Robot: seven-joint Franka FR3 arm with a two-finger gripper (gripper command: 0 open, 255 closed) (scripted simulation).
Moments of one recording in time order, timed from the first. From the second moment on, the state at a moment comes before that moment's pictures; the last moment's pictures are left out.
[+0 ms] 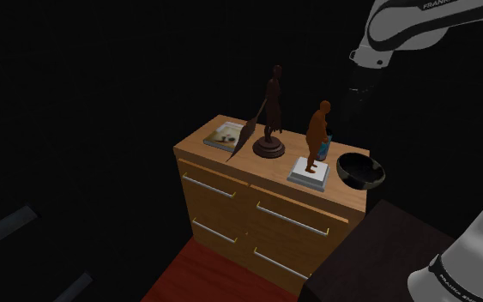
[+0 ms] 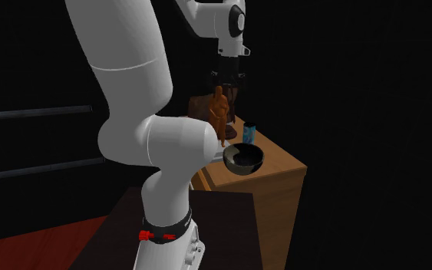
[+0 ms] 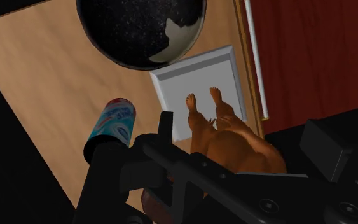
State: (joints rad) arm -0.04 -0.37 -0.27 -2.29 -0.03 1.92 -0.34
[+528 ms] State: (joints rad) arm -0.05 -0.07 -0.35 -2.17 0.05 2.08 -0.46
